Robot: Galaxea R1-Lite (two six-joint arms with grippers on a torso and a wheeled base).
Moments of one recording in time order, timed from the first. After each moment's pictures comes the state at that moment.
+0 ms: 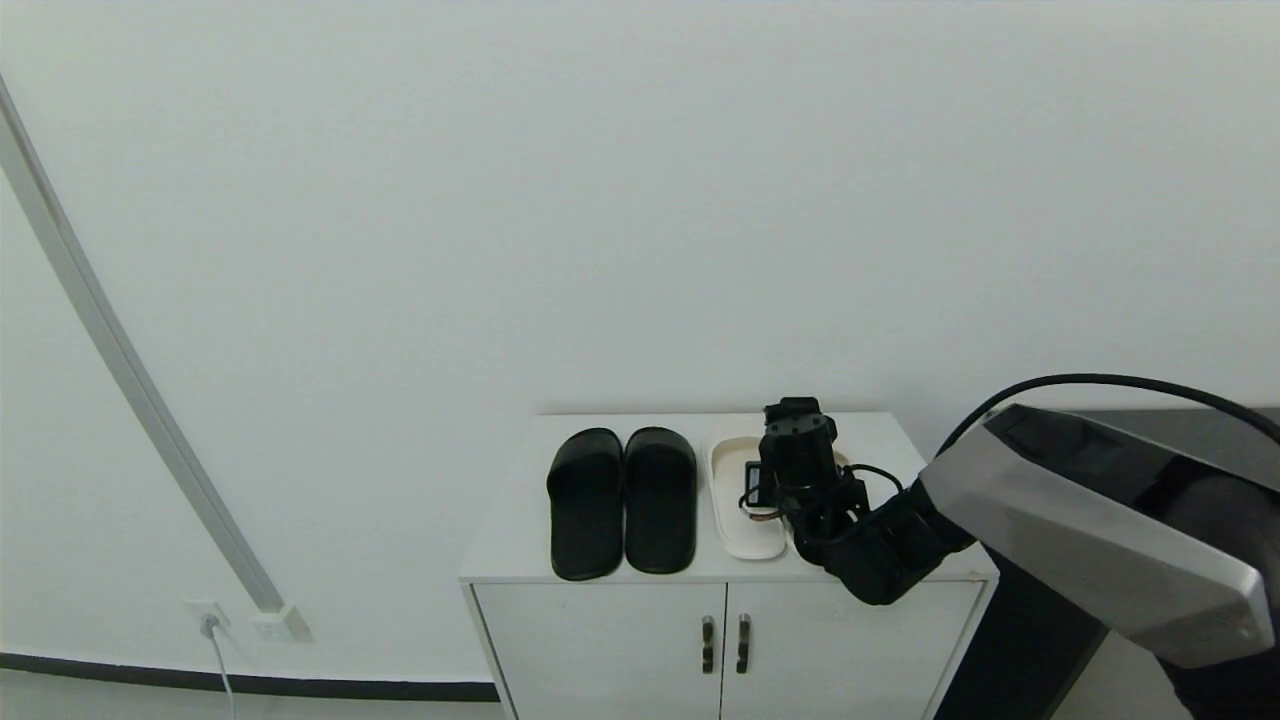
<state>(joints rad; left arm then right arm) 0.00 0.00 0.00 0.00 0.02 -0.02 0.60 2.41 -1.31 -0.74 -0.54 0.26</state>
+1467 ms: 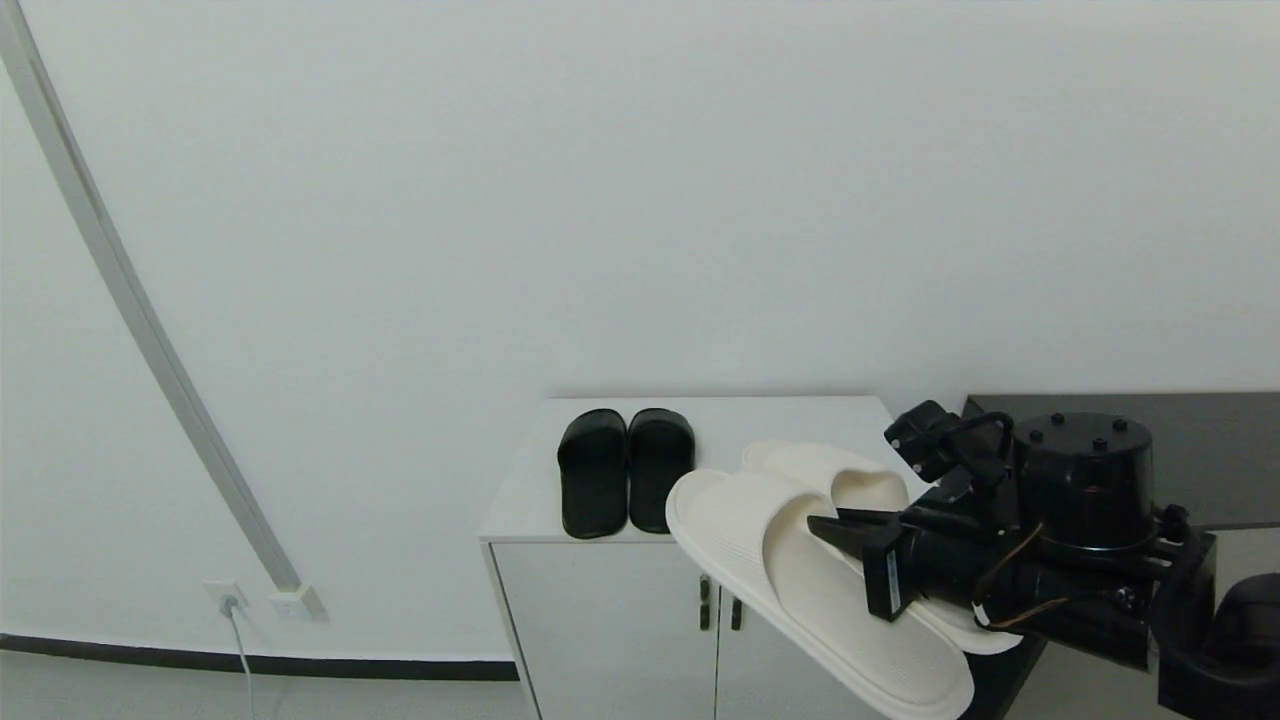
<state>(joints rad) 0.00 0.00 0.00 0.00 0.02 -0.02 0.63 1.70 -0.57 -0.80 0.11 0.08</state>
